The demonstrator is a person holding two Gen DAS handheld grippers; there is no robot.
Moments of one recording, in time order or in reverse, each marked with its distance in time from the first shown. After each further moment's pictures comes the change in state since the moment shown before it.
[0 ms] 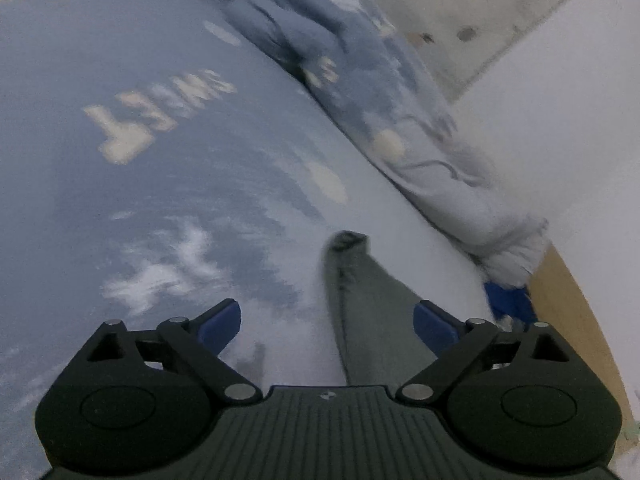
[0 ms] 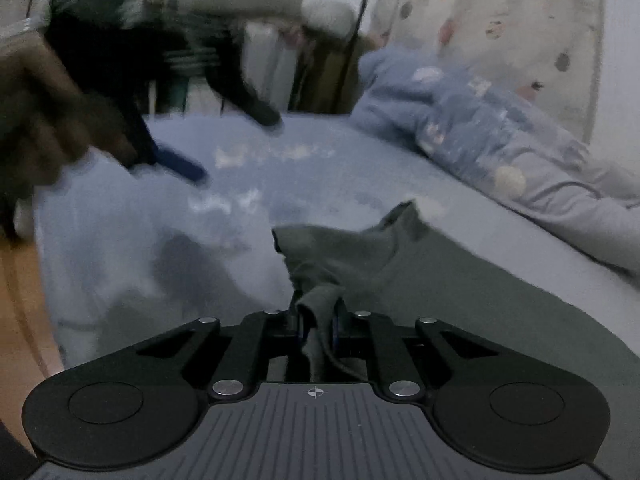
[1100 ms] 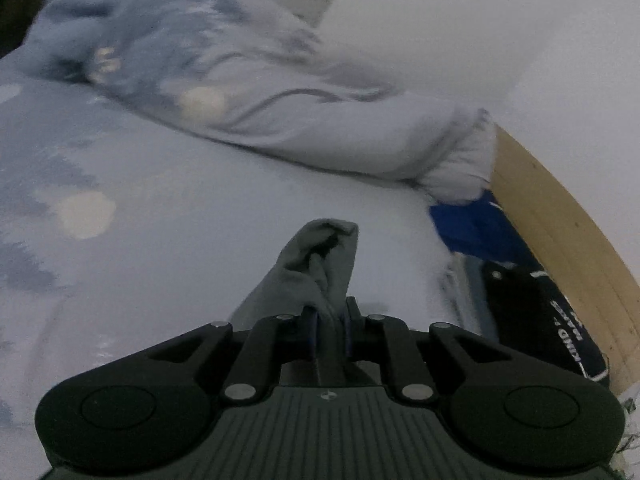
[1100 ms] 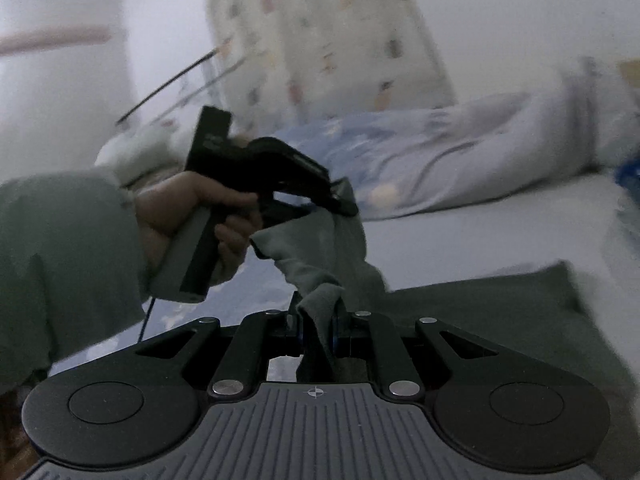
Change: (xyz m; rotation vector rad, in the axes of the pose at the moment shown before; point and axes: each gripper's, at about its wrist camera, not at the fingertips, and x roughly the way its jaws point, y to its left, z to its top) left arm 0.148 -0.275 -0.004 0.360 0.173 -0.021; right arm -0.172 -0.162 -0.033 0.566 -0.235 -0.090
